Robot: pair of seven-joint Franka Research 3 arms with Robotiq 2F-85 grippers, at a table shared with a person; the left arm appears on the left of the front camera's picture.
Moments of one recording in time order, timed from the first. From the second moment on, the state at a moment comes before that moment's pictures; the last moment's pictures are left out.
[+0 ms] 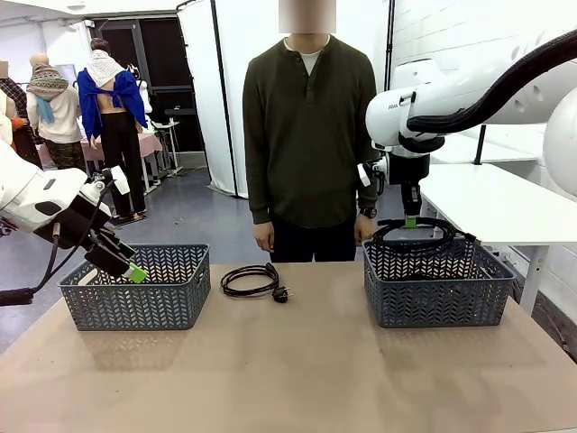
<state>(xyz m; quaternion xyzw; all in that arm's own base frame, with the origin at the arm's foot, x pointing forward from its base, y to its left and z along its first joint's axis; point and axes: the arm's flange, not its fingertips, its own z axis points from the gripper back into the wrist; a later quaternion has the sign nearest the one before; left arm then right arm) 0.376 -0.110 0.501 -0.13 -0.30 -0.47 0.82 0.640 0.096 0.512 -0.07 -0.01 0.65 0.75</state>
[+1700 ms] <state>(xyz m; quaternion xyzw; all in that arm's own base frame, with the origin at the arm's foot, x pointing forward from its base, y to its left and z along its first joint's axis) 0.376 -0.110 0.501 -0.13 -0.30 -0.47 0.82 0.689 0.054 0.467 -0.05 -0.05 0.69 0.72</state>
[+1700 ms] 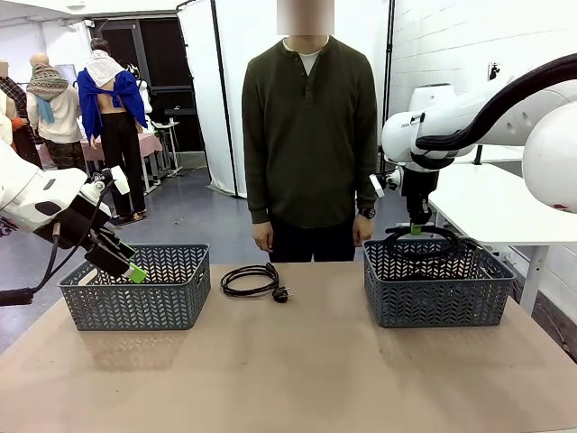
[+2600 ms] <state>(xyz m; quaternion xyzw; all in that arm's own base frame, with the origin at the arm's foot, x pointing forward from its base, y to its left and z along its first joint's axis) 0.376 -0.110 0.501 -0.13 -0.30 -0.47 0.82 0.697 0.058 0.465 -0.05 -0.04 0.70 0.71</state>
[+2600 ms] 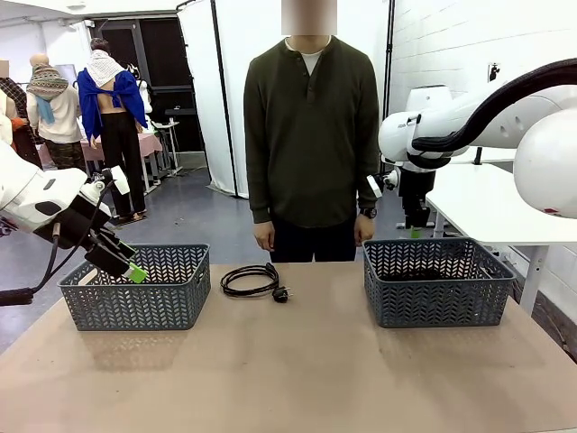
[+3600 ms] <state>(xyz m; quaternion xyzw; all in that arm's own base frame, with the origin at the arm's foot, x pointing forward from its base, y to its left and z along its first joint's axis) 0.376 -0.110 0.501 -0.13 -0.30 -0.47 0.82 0.695 0.056 0.474 -0.04 -0.02 0.70 0.71</state>
